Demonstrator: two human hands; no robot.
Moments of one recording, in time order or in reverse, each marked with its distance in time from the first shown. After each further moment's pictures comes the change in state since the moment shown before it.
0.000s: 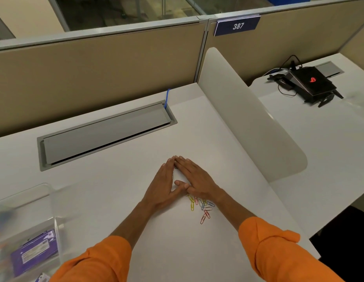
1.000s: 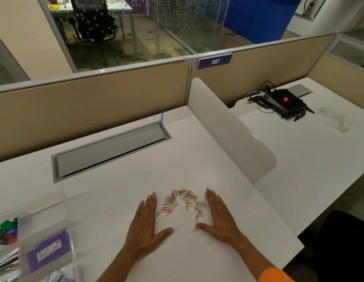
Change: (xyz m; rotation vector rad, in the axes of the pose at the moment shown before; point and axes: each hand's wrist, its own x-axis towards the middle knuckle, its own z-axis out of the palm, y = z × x) left_hand -0.126 -0.004 0.007 0.439 0.083 0.023; right_hand -0.159 -0.030 0.003 -0.071 0.081 0.358
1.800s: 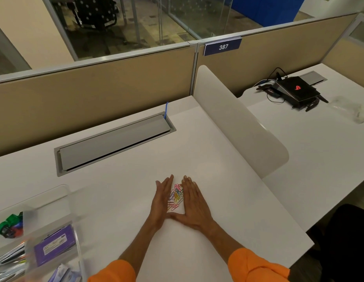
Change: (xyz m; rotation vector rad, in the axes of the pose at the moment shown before) left_hand 0.063 0.030 -0.004 -1.562 -0.047 -0.534; right_hand 0.062 -0.078 0.044 0.012 0.042 -0.067
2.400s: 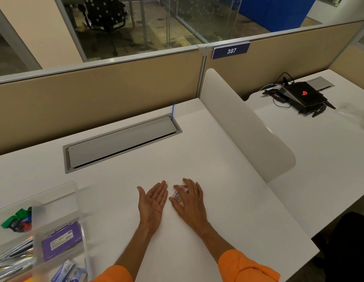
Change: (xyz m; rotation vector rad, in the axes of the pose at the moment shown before) left_hand -0.002 0.002 -0.035 -0.605 0.203 0.038; right_hand 0.020 -0.019 0.022 -0.002 0.217 0.080
